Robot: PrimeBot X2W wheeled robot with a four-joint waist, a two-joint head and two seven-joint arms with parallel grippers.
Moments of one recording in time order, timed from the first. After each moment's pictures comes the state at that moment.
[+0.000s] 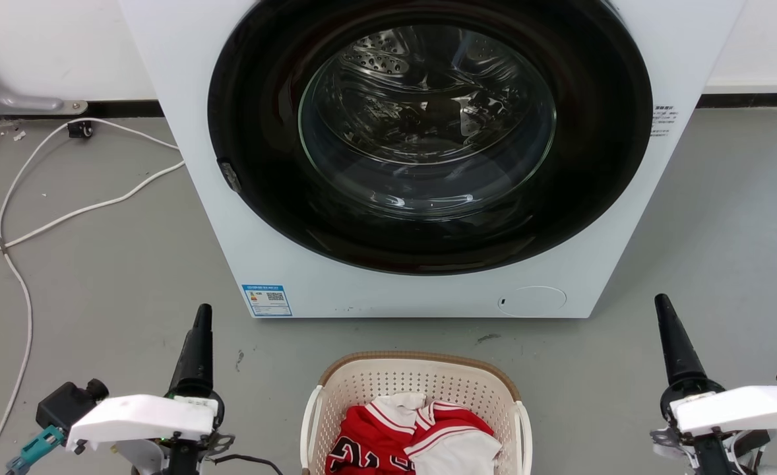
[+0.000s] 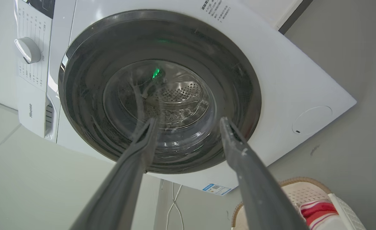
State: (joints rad) left arm -0.06 0.05 0.06 0.15 -1.16 -0.08 -0.01; right arm -0.04 -0.05 -0.06 0.16 1.09 0.13 -0.01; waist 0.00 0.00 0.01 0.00
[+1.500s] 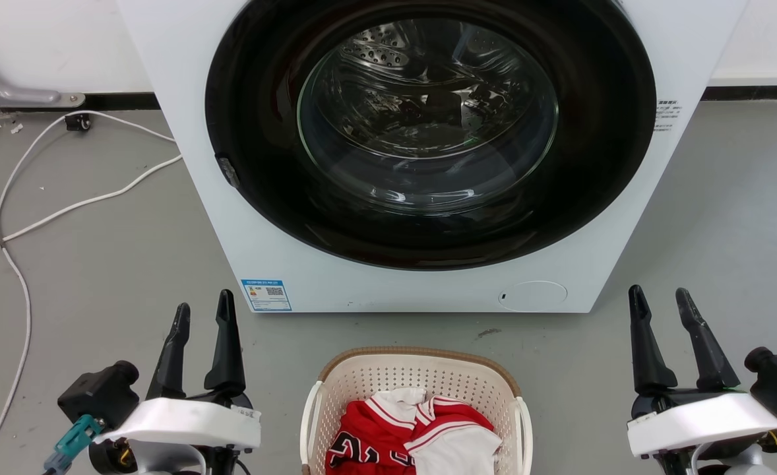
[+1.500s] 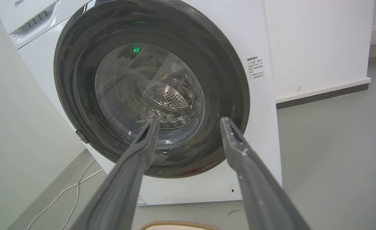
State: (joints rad) left arm -0.01 0.05 -0.02 0.01 -0.55 -0.04 -0.15; right arm 0.01 -0.05 0.01 0.00 0.38 0.13 -0.15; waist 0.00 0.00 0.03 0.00
